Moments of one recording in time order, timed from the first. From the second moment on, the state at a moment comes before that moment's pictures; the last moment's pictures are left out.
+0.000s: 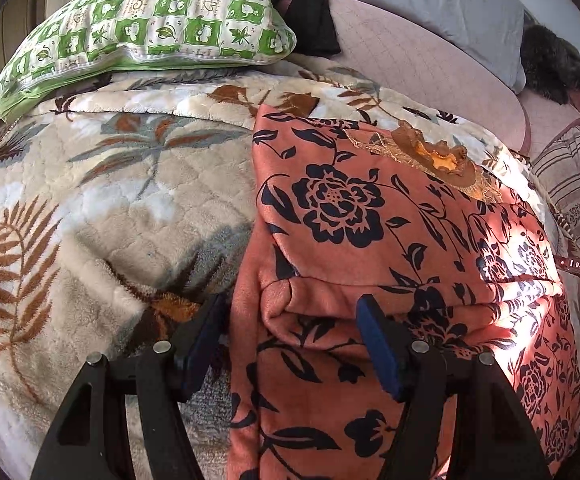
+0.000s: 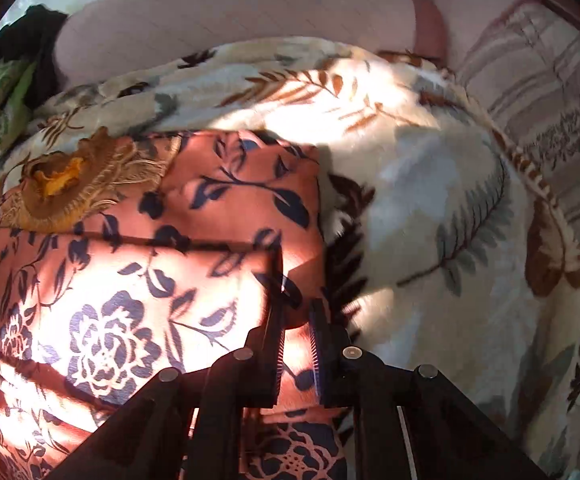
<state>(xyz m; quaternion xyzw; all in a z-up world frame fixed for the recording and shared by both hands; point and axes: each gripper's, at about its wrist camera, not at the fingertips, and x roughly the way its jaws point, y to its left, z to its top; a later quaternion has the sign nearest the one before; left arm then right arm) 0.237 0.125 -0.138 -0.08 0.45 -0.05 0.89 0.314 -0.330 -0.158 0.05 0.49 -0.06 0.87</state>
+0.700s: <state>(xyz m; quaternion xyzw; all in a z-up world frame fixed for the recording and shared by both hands) -0.009 0.148 -0.123 -0.18 0.52 -0.09 0.83 0.040 -0.408 -0.169 0.28 0.49 0.13 0.81</state>
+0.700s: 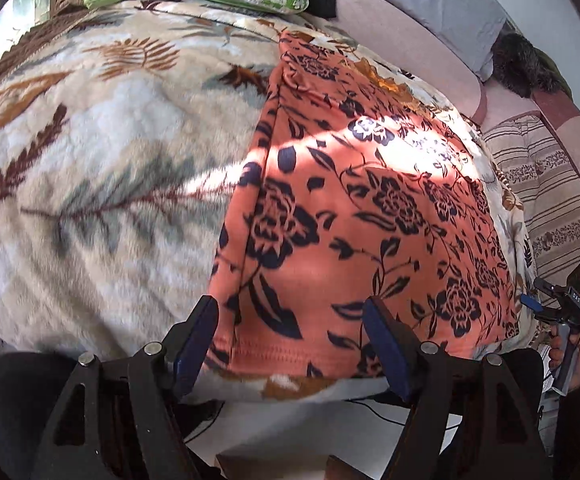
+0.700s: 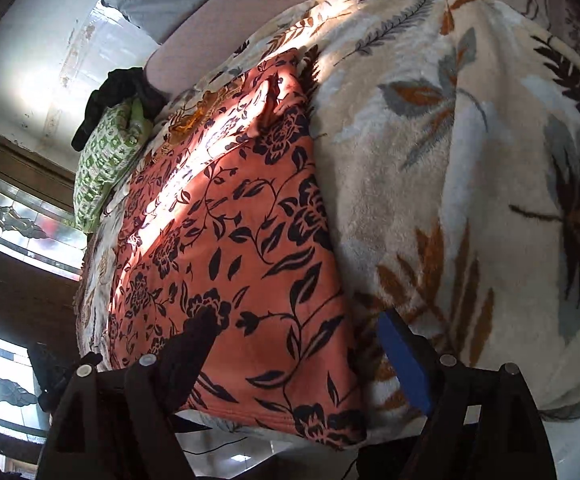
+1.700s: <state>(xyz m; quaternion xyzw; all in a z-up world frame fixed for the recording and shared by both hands) -0.013 0.149 -0.150 -0.18 0.53 -0.05 0.83 0.018 -0.393 -0.206 0.30 0.51 0.21 0.78</state>
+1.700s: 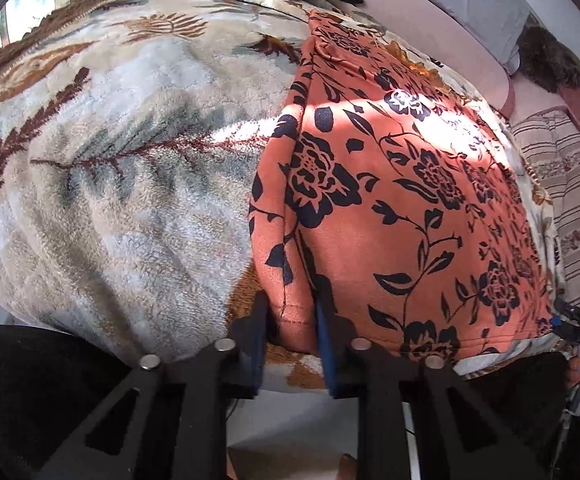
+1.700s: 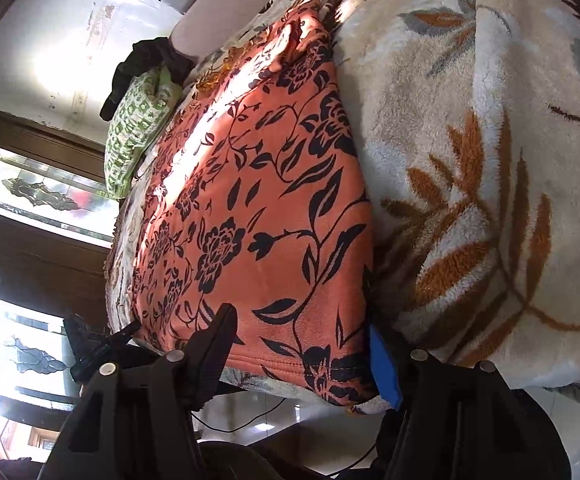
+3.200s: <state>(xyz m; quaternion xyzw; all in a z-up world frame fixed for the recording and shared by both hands) 0.056 0.157 -0.064 -0.22 0.48 -0.08 0.85 0.076 -0.408 -0.175 0.39 0.49 0.26 0.74</state>
